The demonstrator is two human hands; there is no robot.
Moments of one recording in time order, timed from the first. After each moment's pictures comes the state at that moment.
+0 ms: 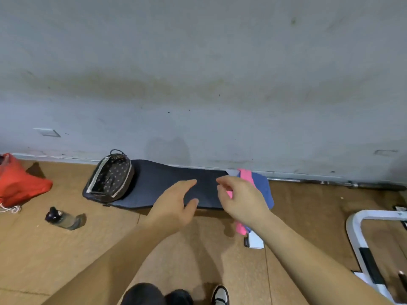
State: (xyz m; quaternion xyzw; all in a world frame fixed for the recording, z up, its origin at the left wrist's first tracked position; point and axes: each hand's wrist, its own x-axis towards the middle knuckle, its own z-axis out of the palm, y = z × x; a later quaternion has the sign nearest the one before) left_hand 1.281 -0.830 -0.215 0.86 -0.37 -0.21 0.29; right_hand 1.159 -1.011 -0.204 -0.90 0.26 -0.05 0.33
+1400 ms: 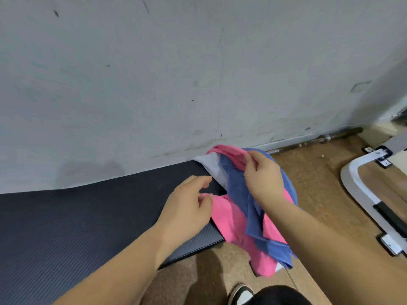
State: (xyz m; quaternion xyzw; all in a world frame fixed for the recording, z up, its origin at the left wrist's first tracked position) left_hand 1.442 -1.084 -0.732 0.71 -0.55 -0.24 0.37; right_hand 1.293 -1.237 -0.721 -0.74 0.58 -0.27 0.22
